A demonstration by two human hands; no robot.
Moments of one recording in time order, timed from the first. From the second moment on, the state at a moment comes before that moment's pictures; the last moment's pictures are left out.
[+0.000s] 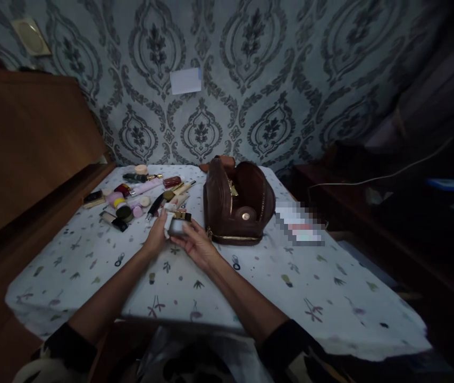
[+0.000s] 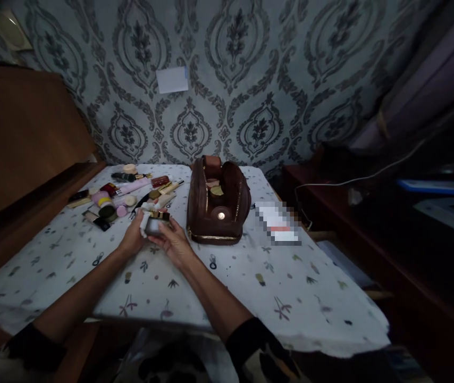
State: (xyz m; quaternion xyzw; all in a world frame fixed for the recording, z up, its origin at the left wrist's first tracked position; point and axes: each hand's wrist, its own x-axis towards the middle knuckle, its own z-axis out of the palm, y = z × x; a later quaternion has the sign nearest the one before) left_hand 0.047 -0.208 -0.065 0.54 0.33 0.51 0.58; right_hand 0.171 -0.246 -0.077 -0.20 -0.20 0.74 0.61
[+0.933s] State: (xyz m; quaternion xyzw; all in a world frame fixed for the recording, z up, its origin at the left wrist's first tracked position) left_hand 0.046 -0.209 -0.065 0.55 0.34 0.48 0.59; right_hand 0.178 -0.258 -0.063 -0.21 -0.16 0.77 0.58
